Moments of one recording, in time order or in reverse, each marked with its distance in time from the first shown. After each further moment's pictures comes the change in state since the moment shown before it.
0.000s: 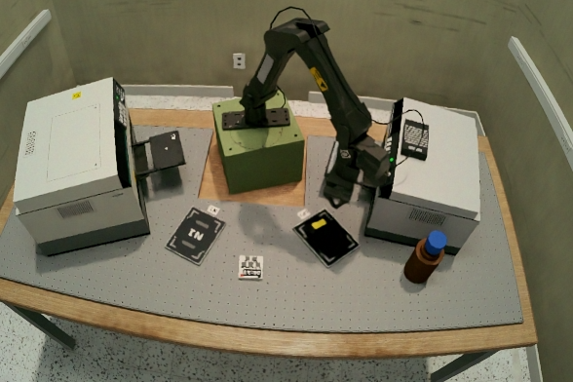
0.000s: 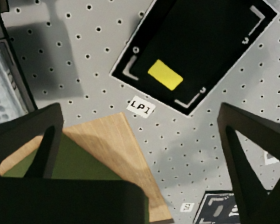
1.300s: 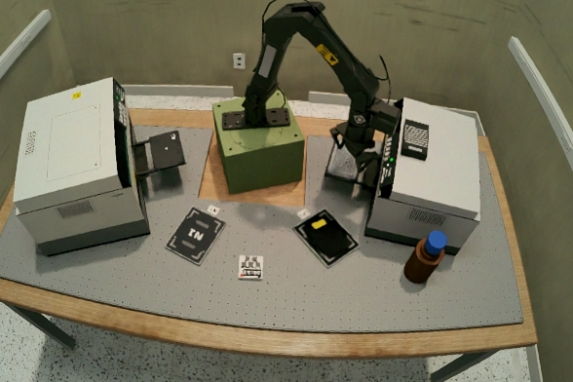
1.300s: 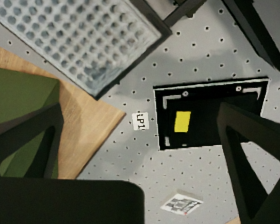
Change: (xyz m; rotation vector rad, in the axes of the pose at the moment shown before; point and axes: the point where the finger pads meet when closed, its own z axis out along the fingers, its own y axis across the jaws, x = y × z) arm 0.007 0.106 -0.024 -0.013 0.010 -0.905
